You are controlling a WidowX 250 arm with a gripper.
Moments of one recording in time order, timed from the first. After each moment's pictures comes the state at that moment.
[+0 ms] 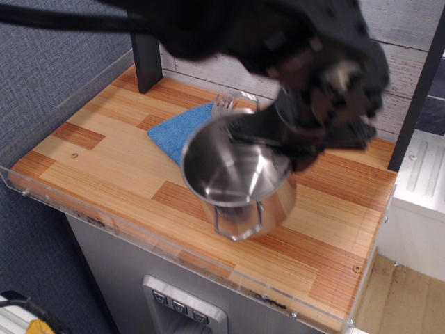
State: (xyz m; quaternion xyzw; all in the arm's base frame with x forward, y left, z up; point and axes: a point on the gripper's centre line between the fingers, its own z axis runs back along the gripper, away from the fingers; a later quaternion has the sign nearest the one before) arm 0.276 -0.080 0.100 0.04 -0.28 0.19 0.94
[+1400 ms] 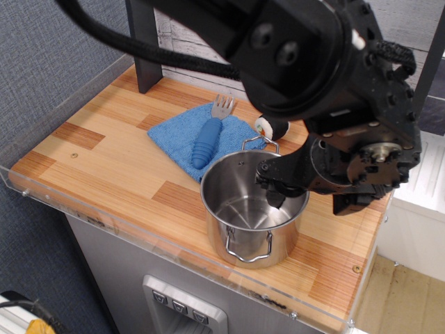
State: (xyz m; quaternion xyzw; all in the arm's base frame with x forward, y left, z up) arm 0.278 -0.099 0.062 0.07 -0.25 0.17 0.95
